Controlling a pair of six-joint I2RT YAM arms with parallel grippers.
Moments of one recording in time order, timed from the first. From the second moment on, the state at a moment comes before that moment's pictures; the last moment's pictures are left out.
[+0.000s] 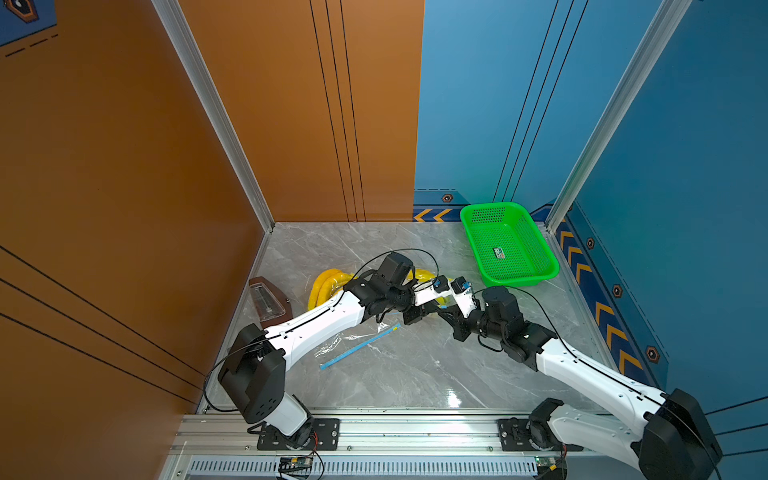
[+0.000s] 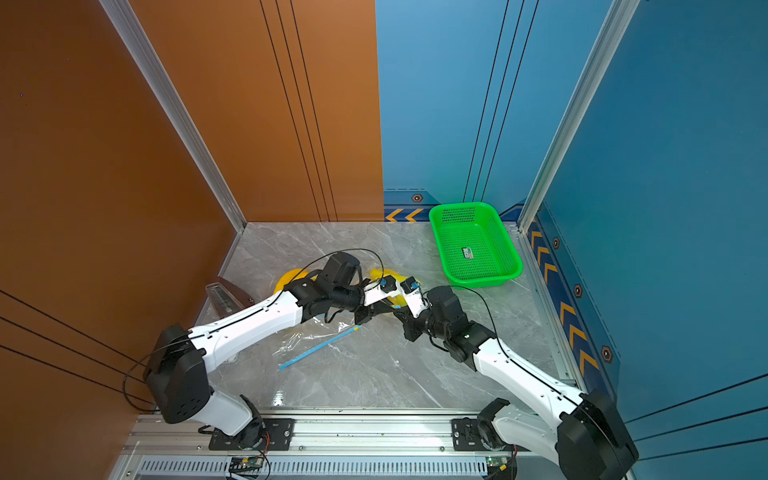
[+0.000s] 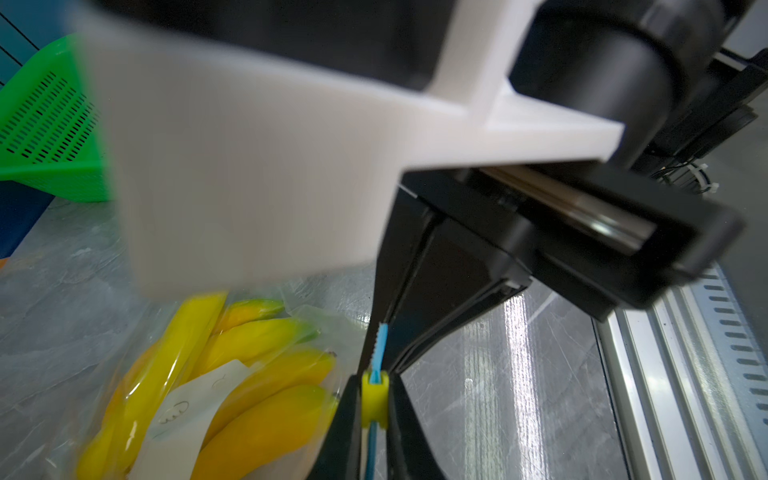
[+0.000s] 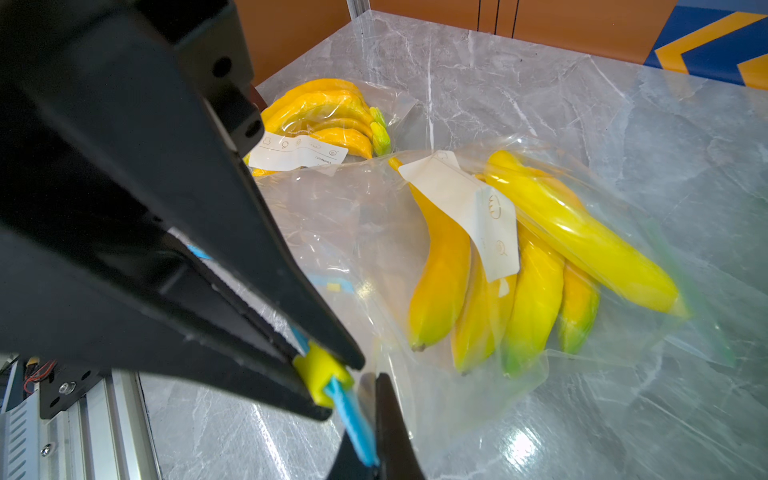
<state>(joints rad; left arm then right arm) -0.73 1.55 1.20 -0.37 0.53 0.51 0.60 1.11 0.64 -0.06 -0.30 0.07</state>
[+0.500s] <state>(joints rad) -0.71 1.54 1.17 -0.34 0.53 0.51 0.60 1.08 0.61 -0.03 -0.30 0.08</state>
